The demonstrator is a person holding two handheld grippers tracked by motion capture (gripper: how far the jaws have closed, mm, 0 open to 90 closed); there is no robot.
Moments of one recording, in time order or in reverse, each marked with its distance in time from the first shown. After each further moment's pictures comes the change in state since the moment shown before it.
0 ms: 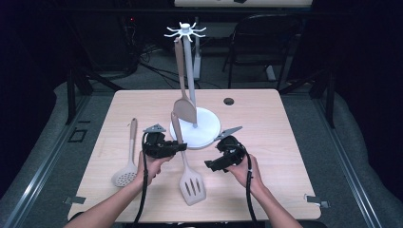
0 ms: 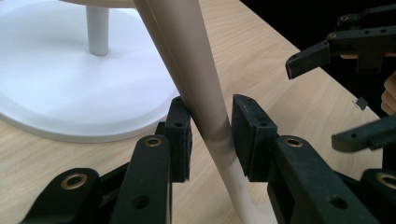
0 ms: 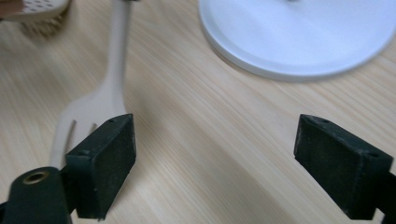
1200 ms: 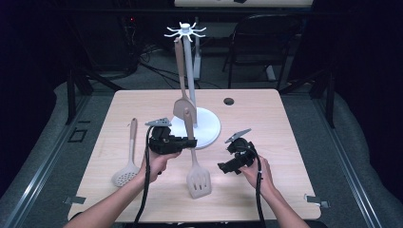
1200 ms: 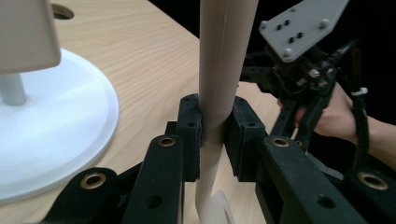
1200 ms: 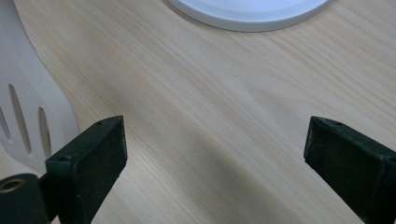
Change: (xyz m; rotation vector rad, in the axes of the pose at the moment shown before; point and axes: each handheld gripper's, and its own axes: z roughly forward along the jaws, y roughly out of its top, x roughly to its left) left arm -0.039 0.034 -0.009 -0.037 -0.189 0.053; right arm -0.025 -0.023 0.000 0.082 -0.100 0.003
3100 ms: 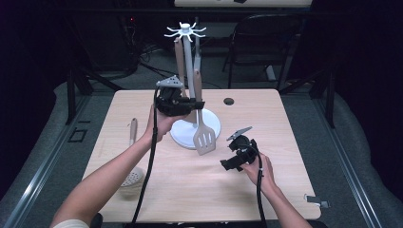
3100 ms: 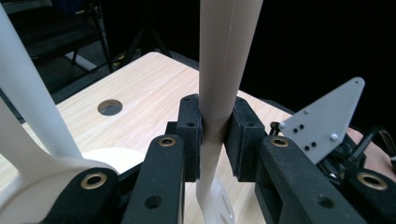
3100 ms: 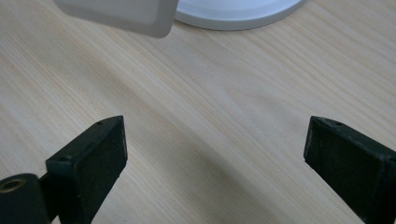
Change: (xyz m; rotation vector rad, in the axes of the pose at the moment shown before) left arm -0.004 0.115 0.003 -0.010 0.132 0.249; right arm -0.009 0.002 0.002 0.014 -0.042 0.008
